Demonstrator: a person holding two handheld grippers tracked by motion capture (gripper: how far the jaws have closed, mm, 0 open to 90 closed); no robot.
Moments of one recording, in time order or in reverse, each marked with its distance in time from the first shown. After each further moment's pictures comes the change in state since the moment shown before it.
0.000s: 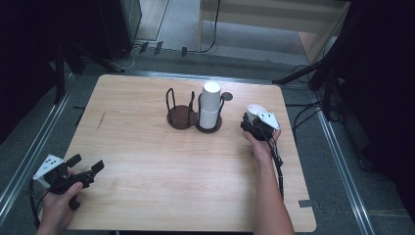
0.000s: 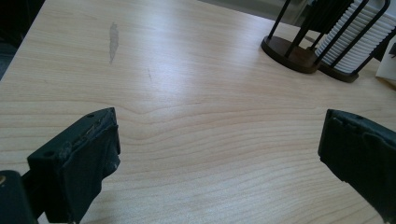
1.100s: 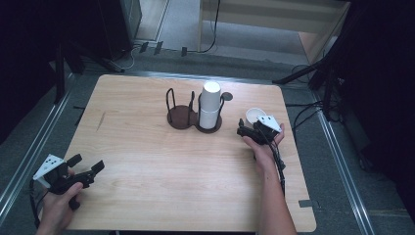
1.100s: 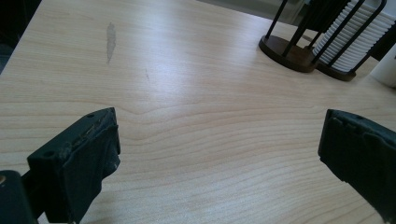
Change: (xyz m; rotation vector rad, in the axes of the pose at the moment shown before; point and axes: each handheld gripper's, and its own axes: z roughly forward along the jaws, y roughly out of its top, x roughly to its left) left arm 0.000 0.000 0.000 0.001 -0.008 0.004; right arm -0.002 -0.003 -0.014 0.048 0.083 -0.017
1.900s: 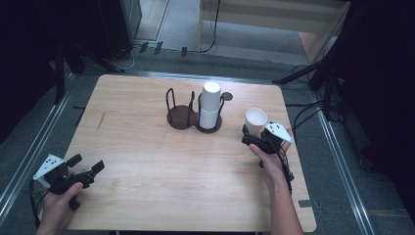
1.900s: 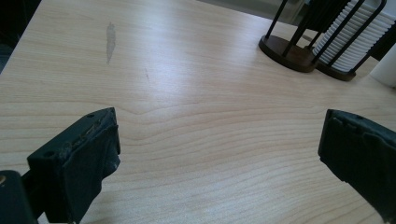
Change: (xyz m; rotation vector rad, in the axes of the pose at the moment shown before) left arm 0.000 0.000 0.000 -0.001 -0.001 0.000; right arm -0.007 0.004 -0.050 -0.070 0.092 0.002
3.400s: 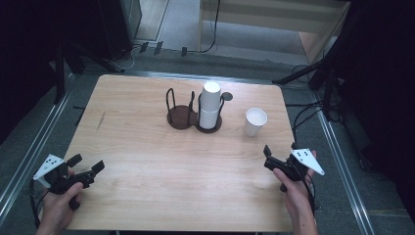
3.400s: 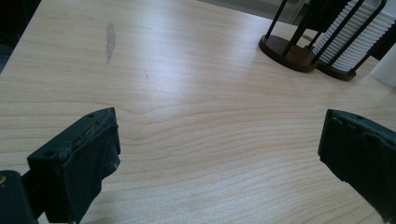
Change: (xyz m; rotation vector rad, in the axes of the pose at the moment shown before) left arm 0.000 0.000 0.000 -0.001 0.001 -0.001; right arm -0.042 -0.023 -0.088 -0.047 -0.024 0.010
